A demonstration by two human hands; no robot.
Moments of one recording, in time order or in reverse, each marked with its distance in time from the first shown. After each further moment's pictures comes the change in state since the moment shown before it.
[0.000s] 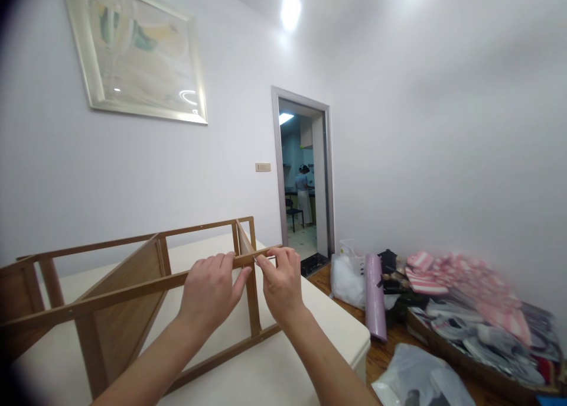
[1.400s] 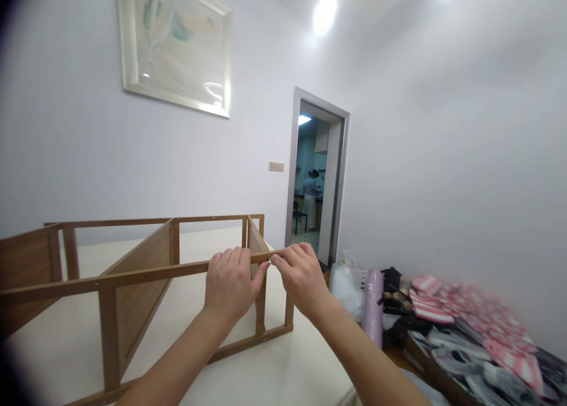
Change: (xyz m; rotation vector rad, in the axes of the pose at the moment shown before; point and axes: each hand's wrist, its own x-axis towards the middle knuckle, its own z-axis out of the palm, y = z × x) left_hand 0.001 0.009 0.013 0.066 0.106 -0.099; right_hand 0.041 0.016 -0.023 -0.044 -0.303 -0.444
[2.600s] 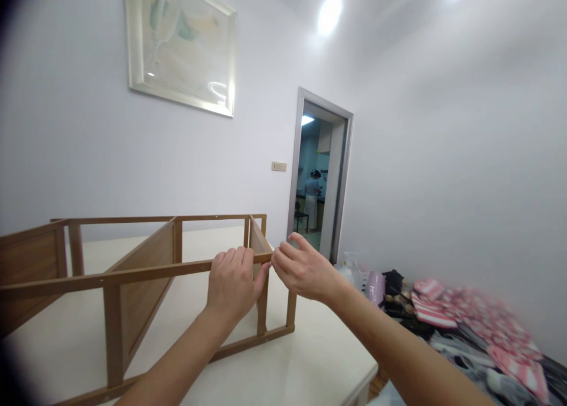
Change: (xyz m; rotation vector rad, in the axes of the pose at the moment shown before) left_hand -0.002 -0.001 0.001 0.001 0.010 0.021; right_hand 0.021 0.022 -0.020 -0.266 -0.147 -0.526
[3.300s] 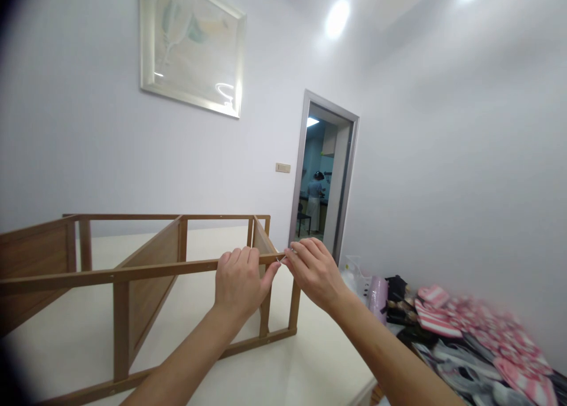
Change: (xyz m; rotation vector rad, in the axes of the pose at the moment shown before) left_hand 0.004 0.006 0.001 -0.025 0.023 -0.080; right_hand -0.012 -0.010 0.014 0.189 0.224 0.358
